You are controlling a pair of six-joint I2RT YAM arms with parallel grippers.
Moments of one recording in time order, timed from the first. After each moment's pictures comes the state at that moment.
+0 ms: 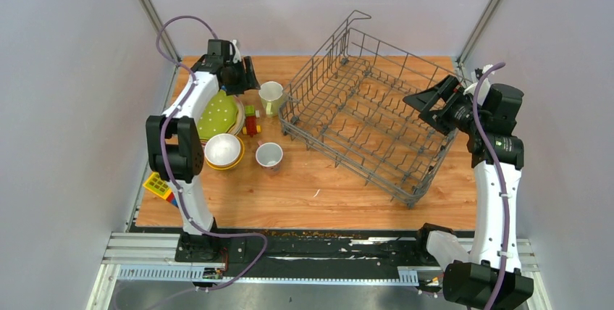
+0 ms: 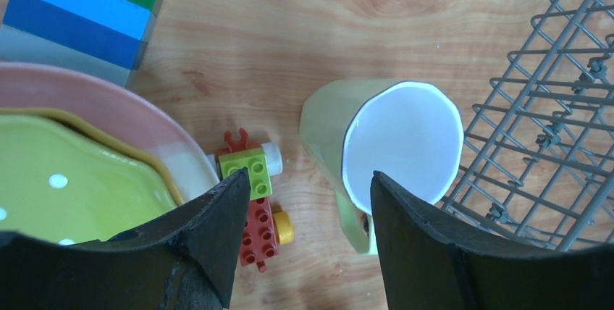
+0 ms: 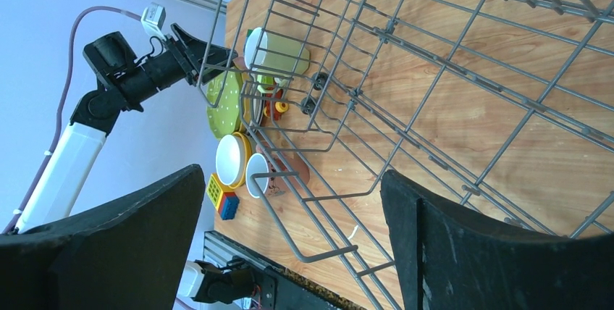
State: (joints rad) left arm -0.09 1.92 1.64 -0.55 0.23 -0.31; right arm -0.25 0.99 1.15 -0.60 -0.72 0.64
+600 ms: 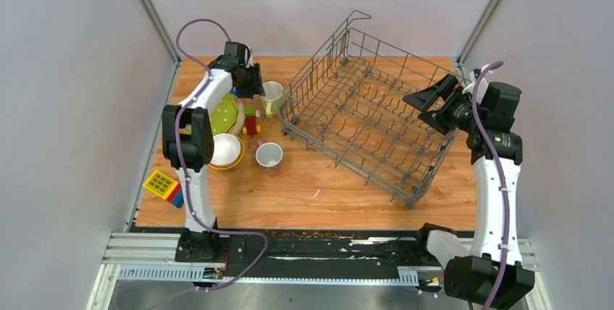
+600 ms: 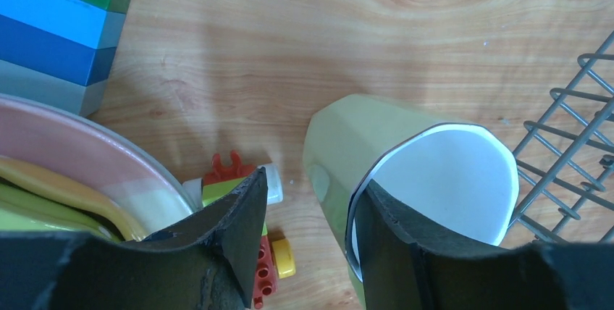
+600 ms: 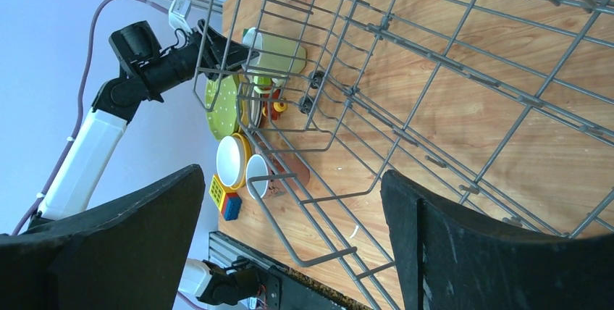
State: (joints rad) left arm -0.15 2.08 1.75 -0.60 0.14 -0.30; right arm -0.25 1.01 1.15 -0.61 -0.71 0.65
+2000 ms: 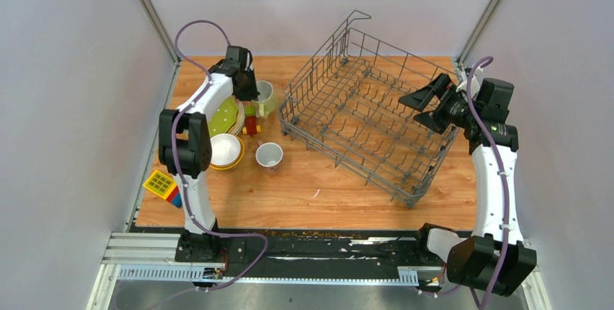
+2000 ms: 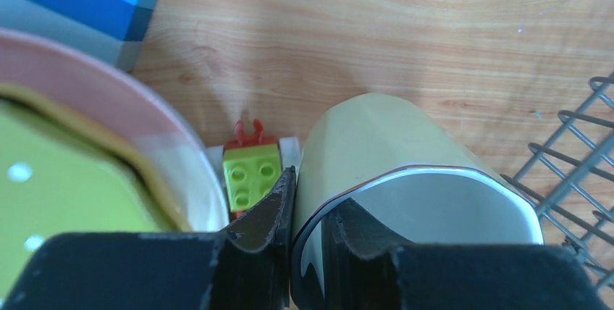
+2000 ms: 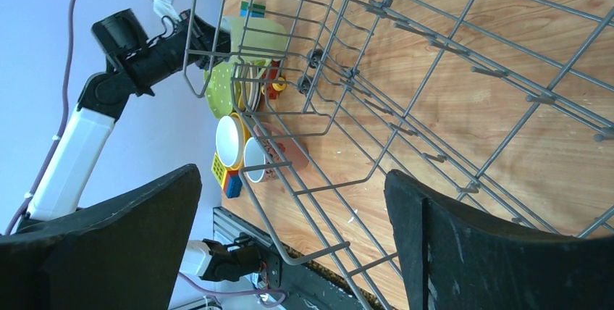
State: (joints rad) left arm -0.17 2.03 1.68 -0.60 0.04 -0.31; right arm -0.25 1.11 1.15 -0.61 -0.78 0.61
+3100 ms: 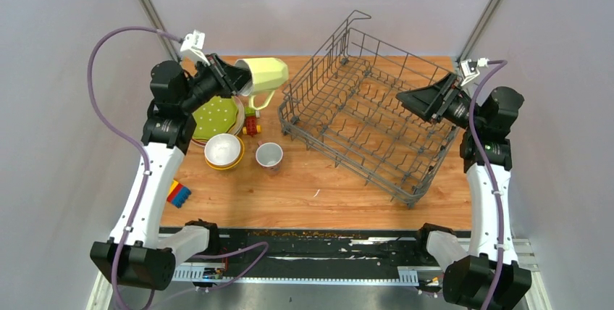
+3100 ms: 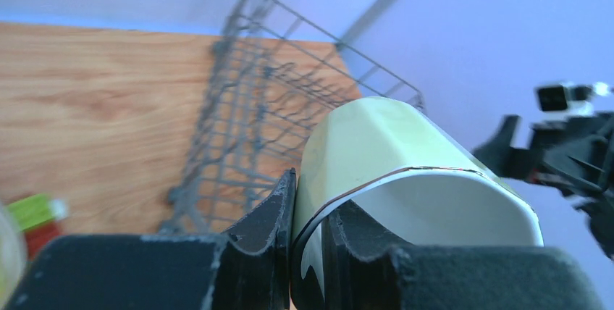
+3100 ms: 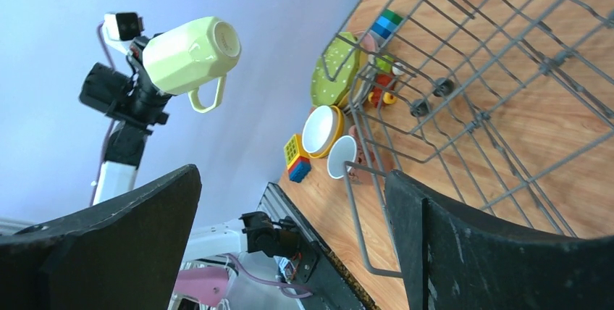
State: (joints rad) left arm -0.10 1.08 1.21 -0.21 0.50 -0.57; right arm -0.24 0.98 0.99 -0.06 -1.07 0.91
